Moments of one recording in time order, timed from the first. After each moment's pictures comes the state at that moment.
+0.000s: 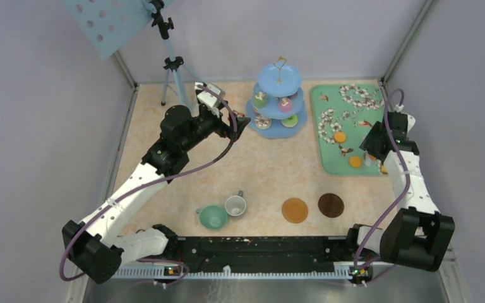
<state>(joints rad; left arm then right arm) -0.57 1.12 1.06 0.05 0.22 -0.02 -0.21 1.18 0.92 -0.57 0.23 0.35</state>
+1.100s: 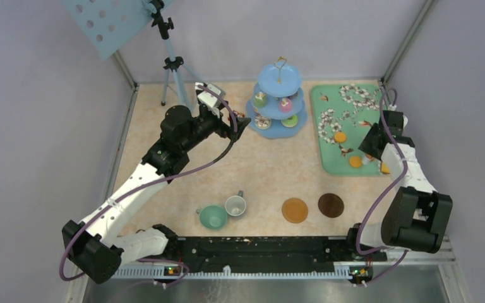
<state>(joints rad) -0.57 1.12 1.06 0.05 0.22 -0.02 -0.22 1.35 0.92 -0.49 0.16 0.33</state>
